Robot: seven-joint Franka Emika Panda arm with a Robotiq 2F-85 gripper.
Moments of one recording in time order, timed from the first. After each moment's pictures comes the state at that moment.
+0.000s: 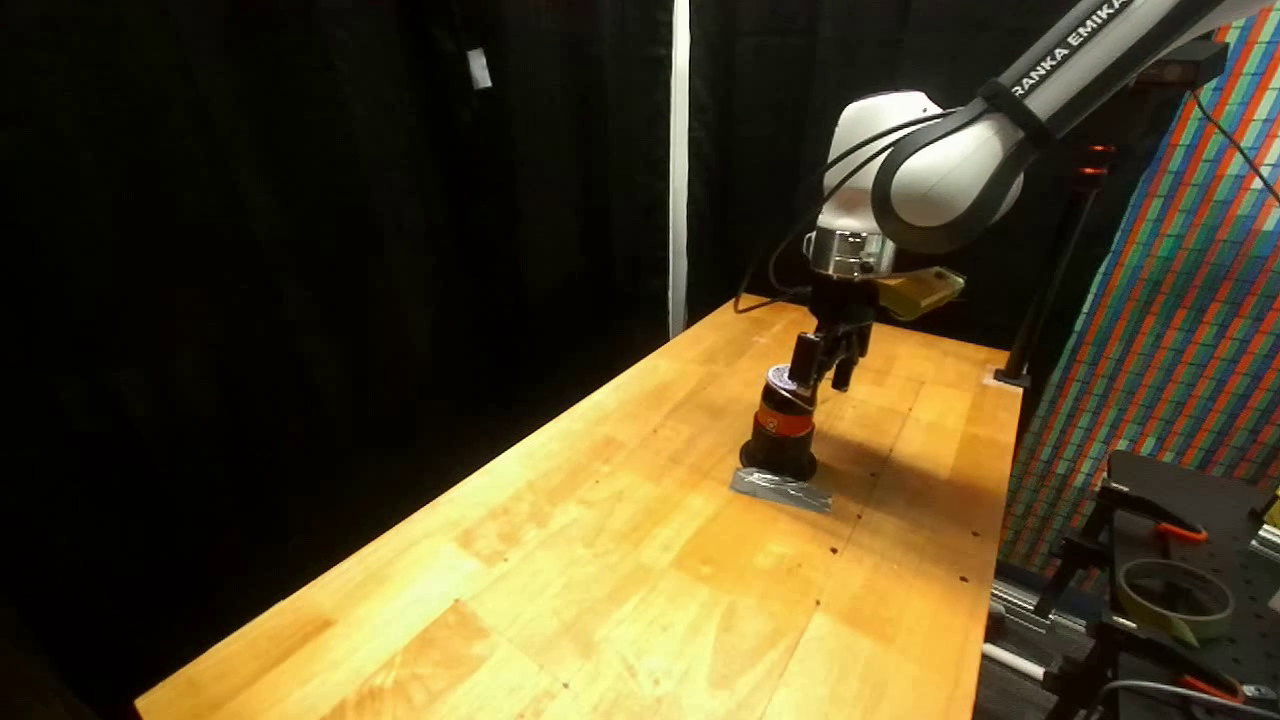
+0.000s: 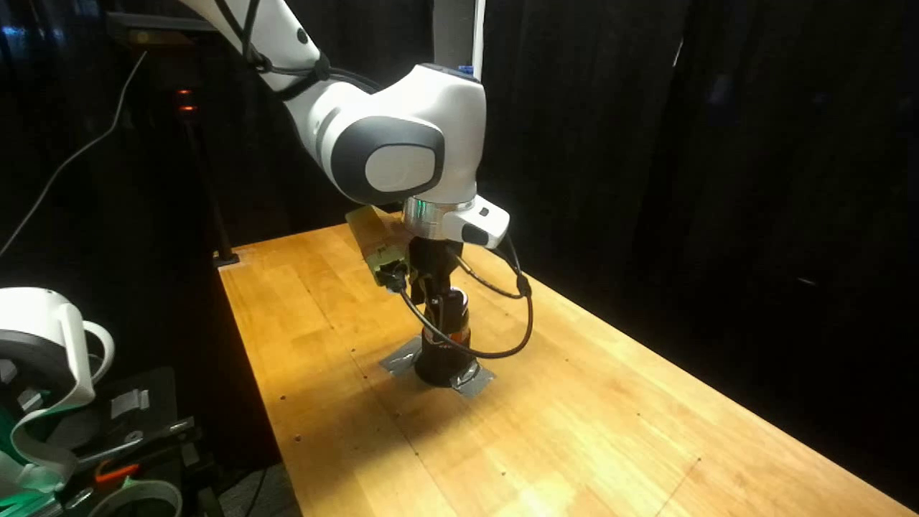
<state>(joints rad) 0.07 0.25 0.04 -2.25 0.12 2.50 0.11</state>
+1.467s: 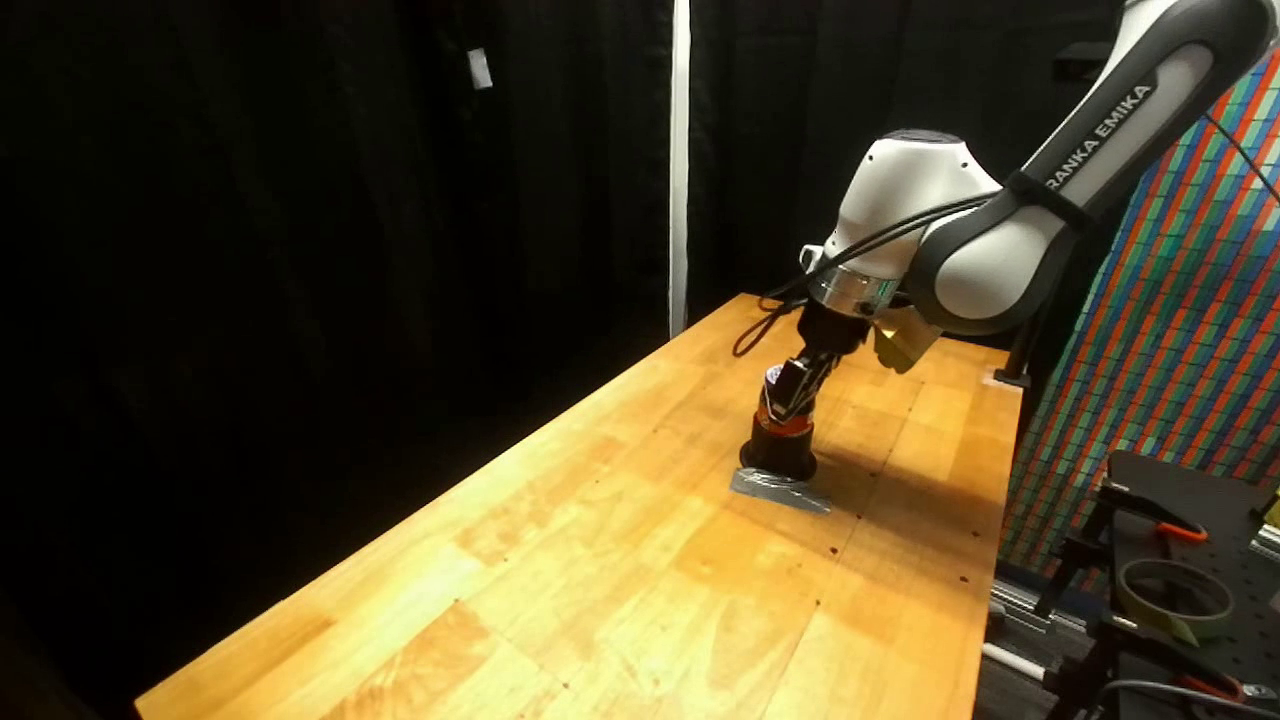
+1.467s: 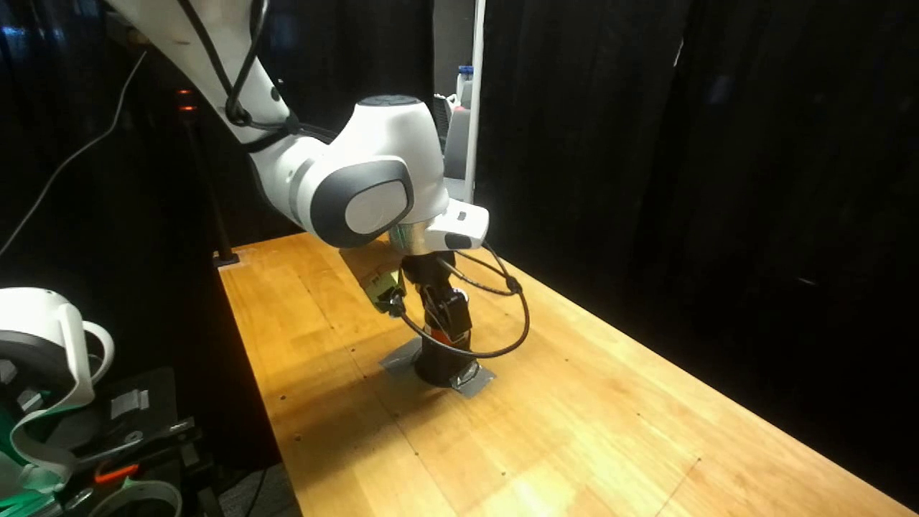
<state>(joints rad) 0.15 0.31 -0.01 -2.34 -0.07 2.90 0.22</state>
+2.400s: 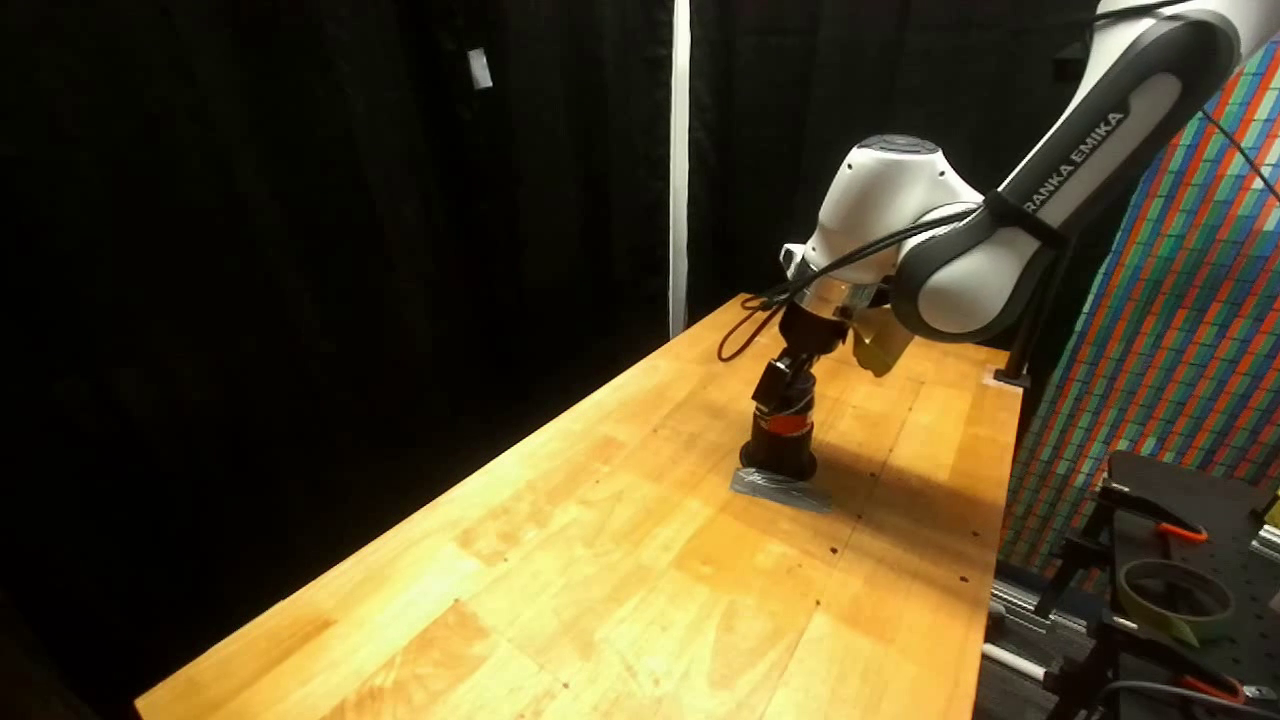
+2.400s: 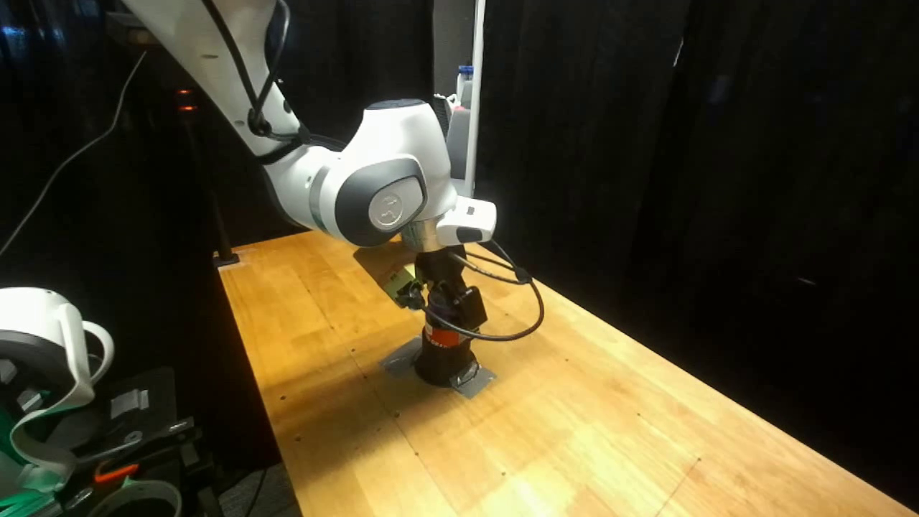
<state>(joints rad) 0.25 0.36 -0.12 -2.27 -0.17 2.91 0.27</state>
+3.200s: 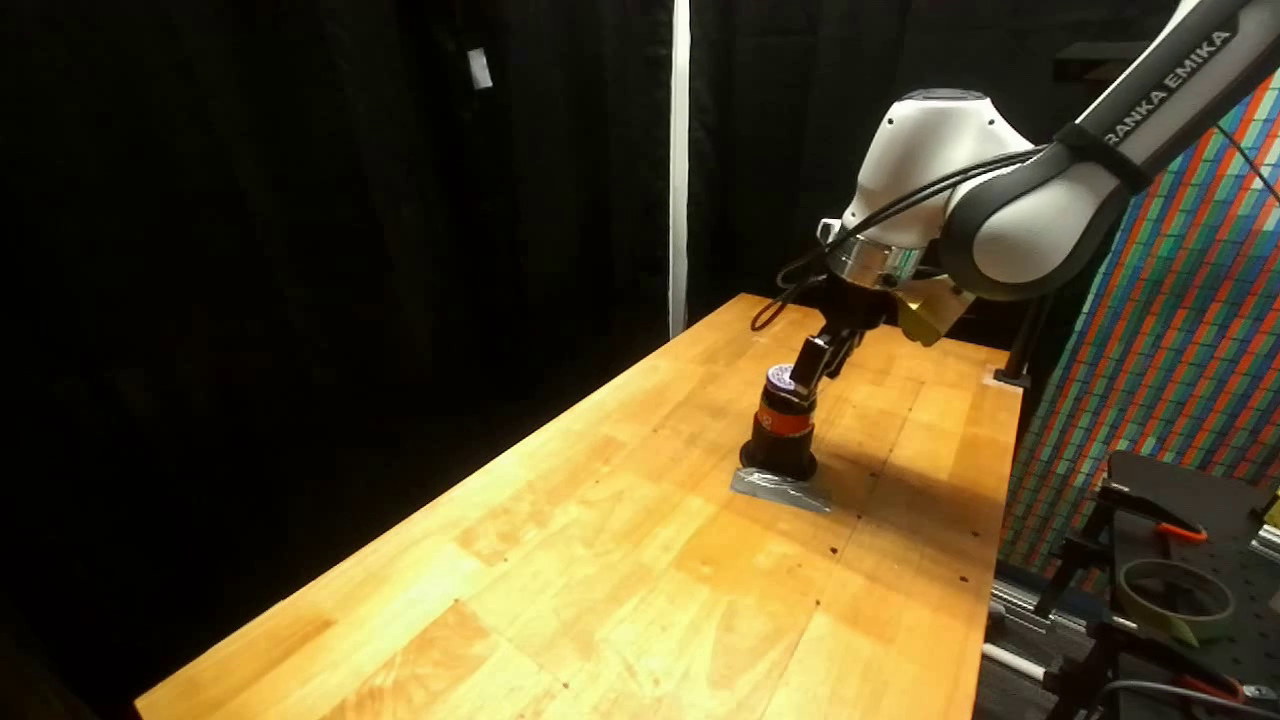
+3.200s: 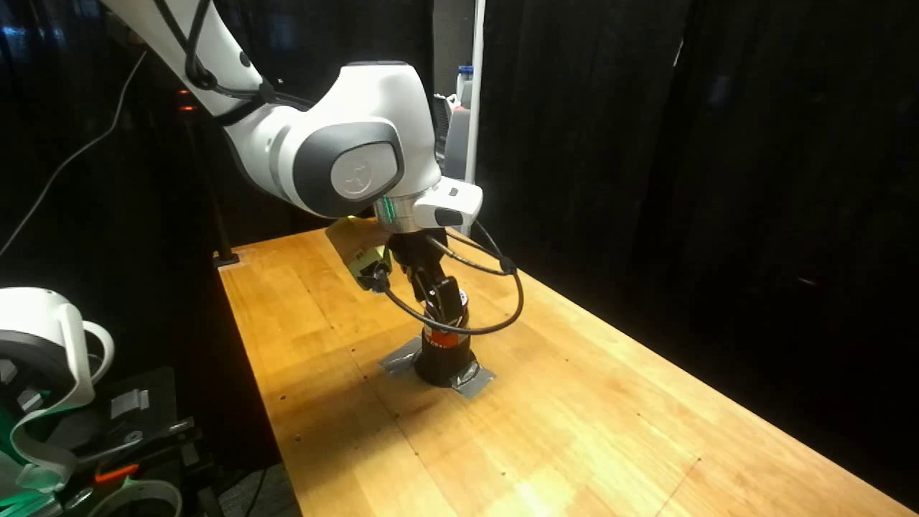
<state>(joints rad) 0.20 0.18 -0.06 -2.39 -0.13 2.79 0.28</state>
